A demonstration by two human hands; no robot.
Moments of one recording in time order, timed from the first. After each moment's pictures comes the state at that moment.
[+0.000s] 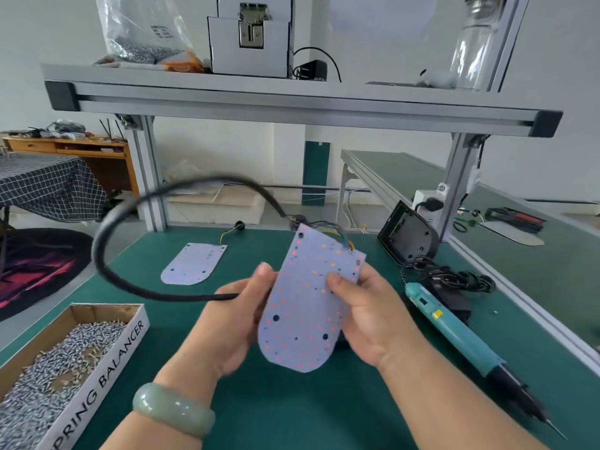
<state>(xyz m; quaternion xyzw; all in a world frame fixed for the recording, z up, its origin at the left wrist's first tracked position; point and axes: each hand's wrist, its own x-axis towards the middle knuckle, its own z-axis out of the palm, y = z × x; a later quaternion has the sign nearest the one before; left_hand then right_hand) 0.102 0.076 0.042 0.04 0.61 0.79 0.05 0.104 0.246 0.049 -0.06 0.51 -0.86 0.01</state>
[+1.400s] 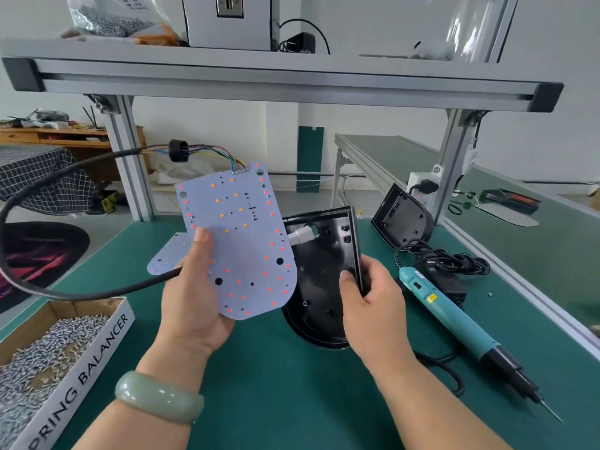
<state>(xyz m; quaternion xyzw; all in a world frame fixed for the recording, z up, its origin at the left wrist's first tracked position) 0.100 0.075 0.057 0.02 0.40 0.91 -0.08 0.117 0.256 0.028 0.00 0.77 -0.58 -0.28</state>
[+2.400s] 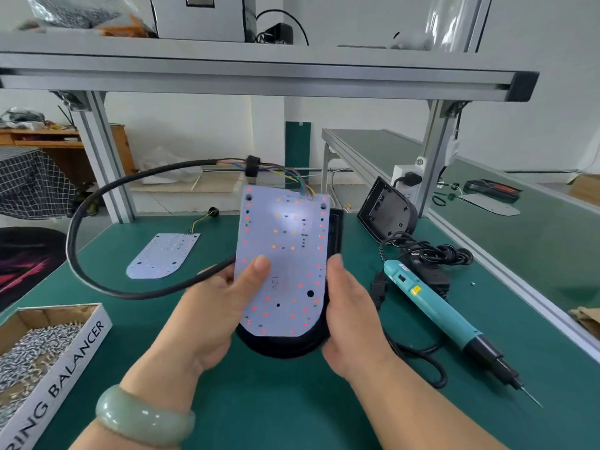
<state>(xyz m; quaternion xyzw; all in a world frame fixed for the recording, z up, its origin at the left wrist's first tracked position) 0.104 0.094 0.049 0.06 0.64 0.76 0.03 0.113 0.247 0.026 0.03 0.51 -0.86 -0.01</state>
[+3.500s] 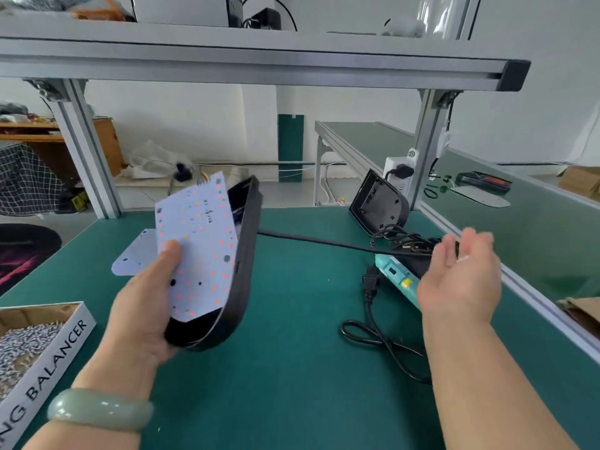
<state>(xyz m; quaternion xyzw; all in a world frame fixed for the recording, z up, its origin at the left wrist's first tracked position) 0.096 0.066 0.046 -0.12 0.51 0.85 -0.06 0.105 0.352 0.058 0.22 0.25 -0.85 -0.41</state>
